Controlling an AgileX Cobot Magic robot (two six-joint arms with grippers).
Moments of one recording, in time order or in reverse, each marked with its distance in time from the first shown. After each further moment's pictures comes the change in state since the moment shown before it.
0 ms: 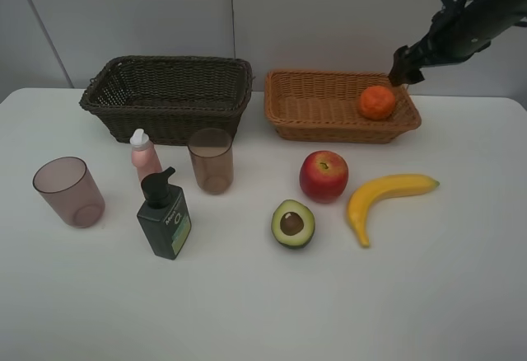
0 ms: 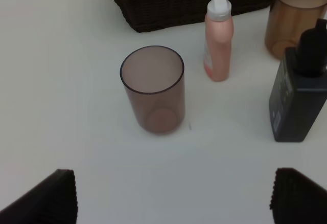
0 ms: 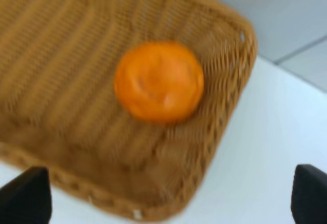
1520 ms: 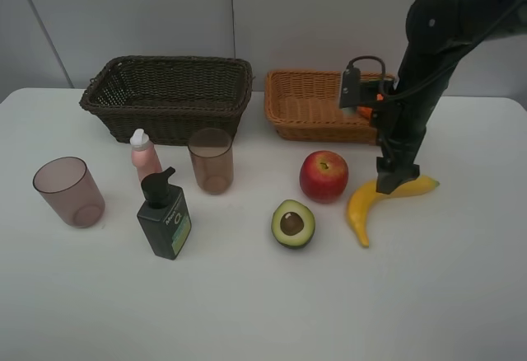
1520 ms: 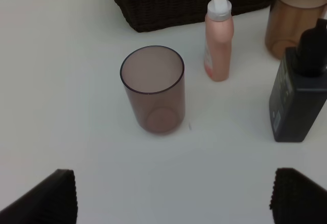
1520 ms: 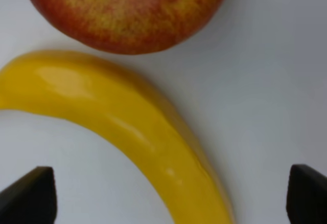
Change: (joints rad) left arm 0.000 0.000 0.000 0.000 0.000 0.000; right arm 0.242 0.134 0.086 -0.030 0.323 -0.554
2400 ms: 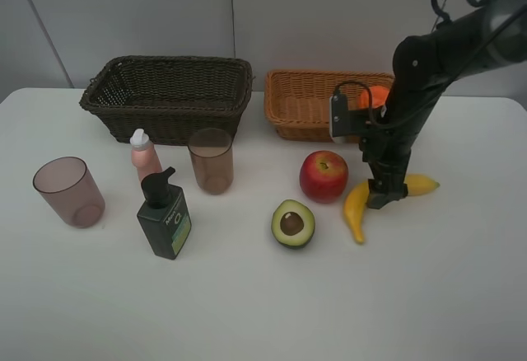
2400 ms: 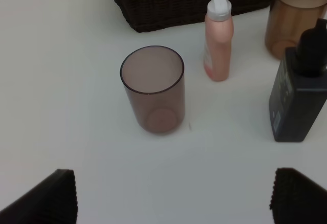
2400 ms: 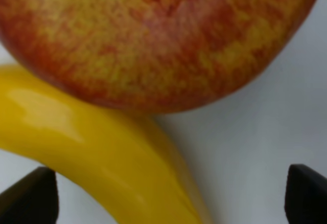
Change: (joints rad) left arm 0.000 0.000 0.000 0.000 0.000 0.000; right arm 0.000 0.080 0.071 0.002 -0.188 -0.096
